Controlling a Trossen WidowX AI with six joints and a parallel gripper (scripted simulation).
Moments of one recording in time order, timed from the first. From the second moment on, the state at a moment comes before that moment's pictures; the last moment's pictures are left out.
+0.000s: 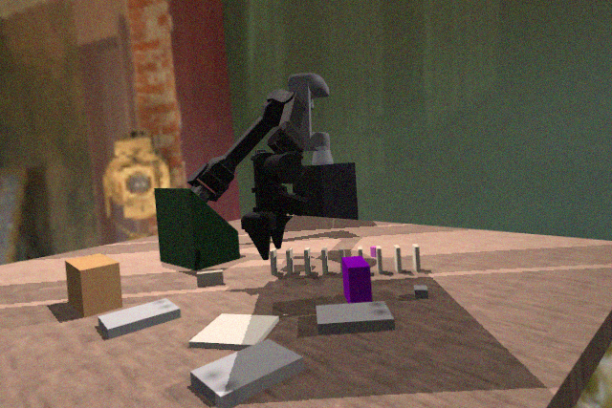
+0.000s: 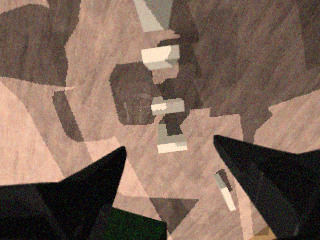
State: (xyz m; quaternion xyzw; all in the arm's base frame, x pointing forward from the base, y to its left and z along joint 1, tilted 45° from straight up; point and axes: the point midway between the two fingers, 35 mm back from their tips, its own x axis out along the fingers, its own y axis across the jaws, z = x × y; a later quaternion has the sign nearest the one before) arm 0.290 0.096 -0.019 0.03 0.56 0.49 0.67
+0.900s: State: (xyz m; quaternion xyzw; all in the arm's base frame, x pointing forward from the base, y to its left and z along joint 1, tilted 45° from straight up) arm 0.268 -0.017 -0.052 -0.06 0.48 0.56 0.67
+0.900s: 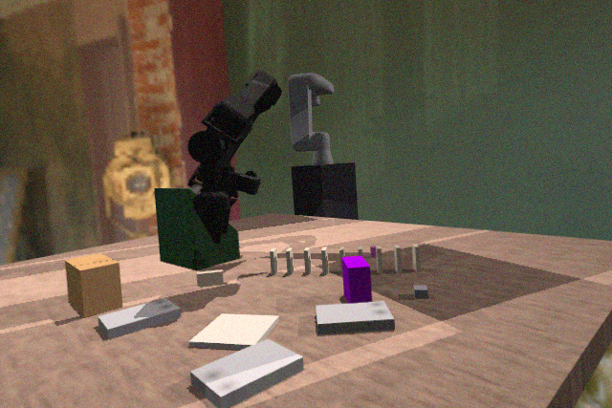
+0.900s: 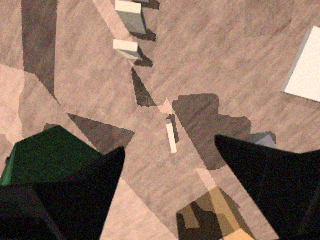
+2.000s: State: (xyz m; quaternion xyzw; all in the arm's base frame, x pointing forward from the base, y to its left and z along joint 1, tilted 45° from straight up) arm 0.256 0.037 -0.120 -0.09 0.46 0.58 0.67
